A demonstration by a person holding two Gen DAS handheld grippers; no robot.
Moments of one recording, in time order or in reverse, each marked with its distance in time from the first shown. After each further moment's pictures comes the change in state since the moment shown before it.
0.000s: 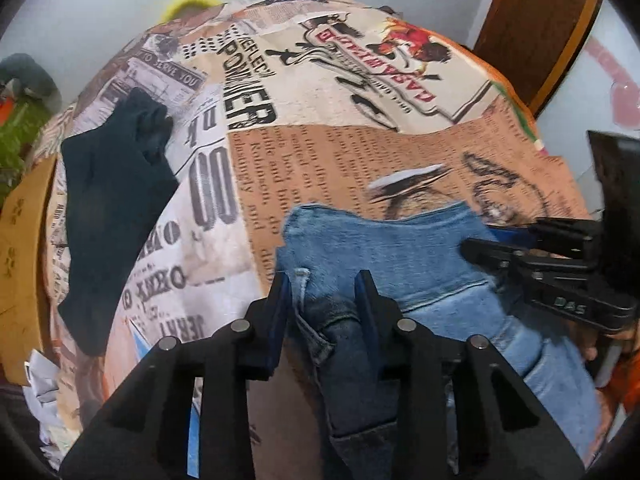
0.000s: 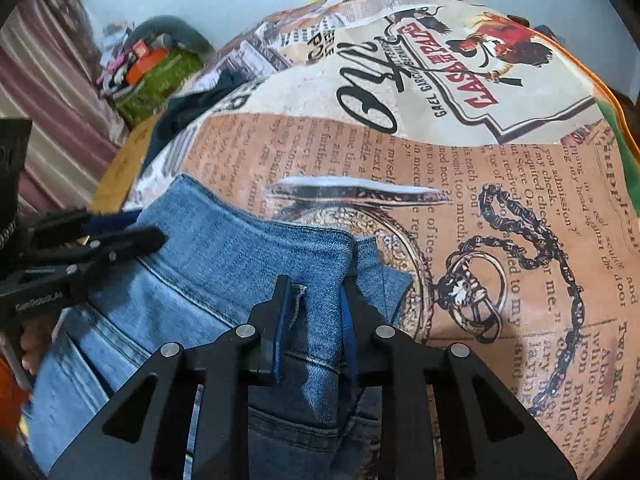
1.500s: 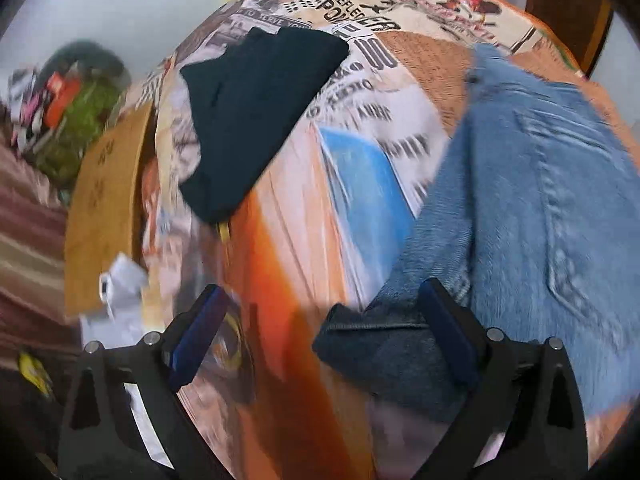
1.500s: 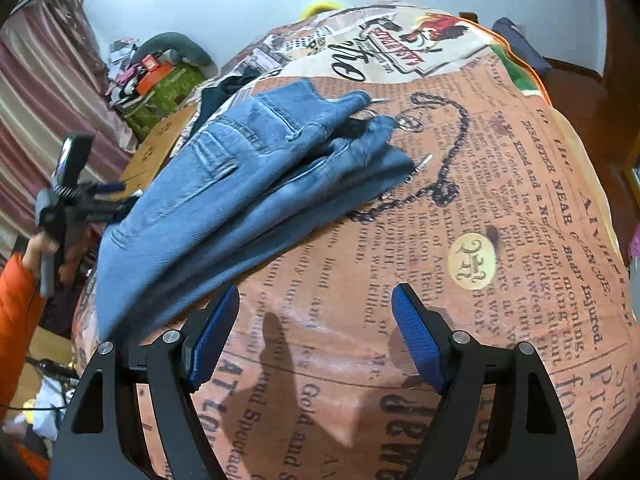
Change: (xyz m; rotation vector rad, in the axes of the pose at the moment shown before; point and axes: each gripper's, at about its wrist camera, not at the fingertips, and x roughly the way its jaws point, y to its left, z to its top) left arm -0.082 0.074 -0.142 -0.003 0.065 0.243; right arm -0.121 0.037 -0.154 0.075 -0.087 -0.002
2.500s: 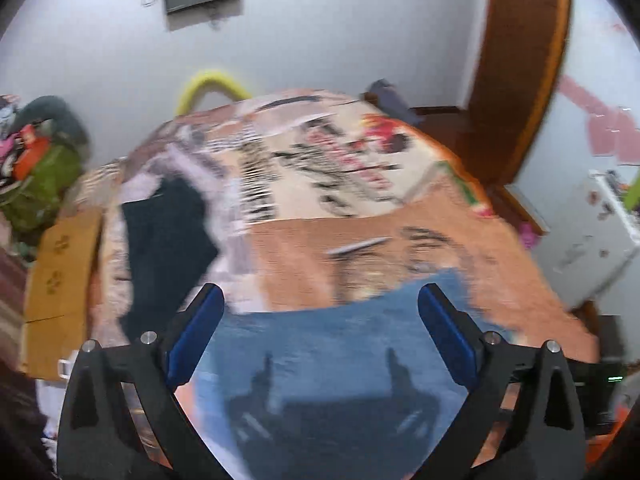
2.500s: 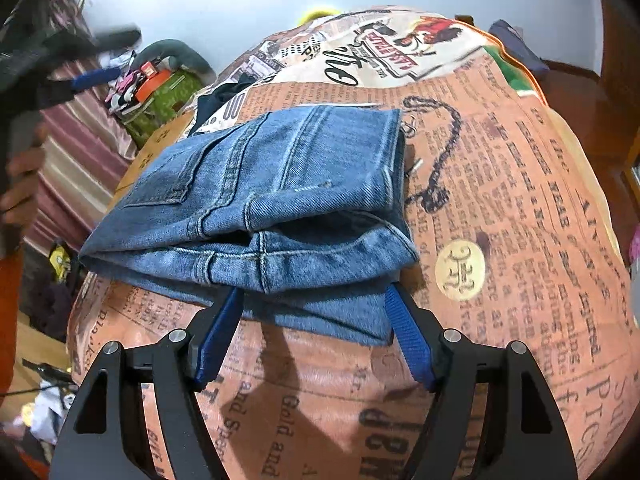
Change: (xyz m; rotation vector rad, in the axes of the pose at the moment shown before) left arm -0.108 -0.089 0.124 -0.027 -0.328 -0.173; right arm 0.002 -0.017 -0.001 0.032 -0.011 -0.001
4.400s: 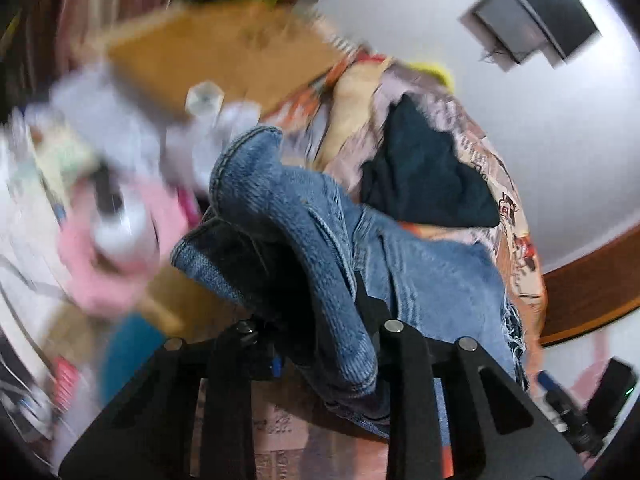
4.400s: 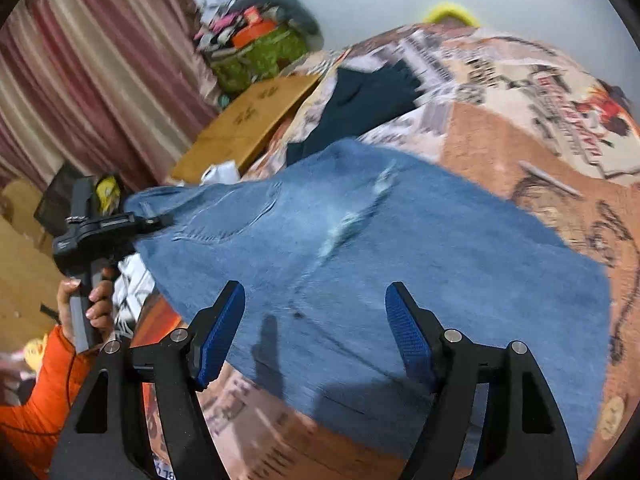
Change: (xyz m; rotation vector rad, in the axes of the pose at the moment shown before) left arm -0.069 0.287 -0.263 -0.886 -0.032 0.077; right arm 0.058 0.168 0.061 -0.286 0.052 0.177
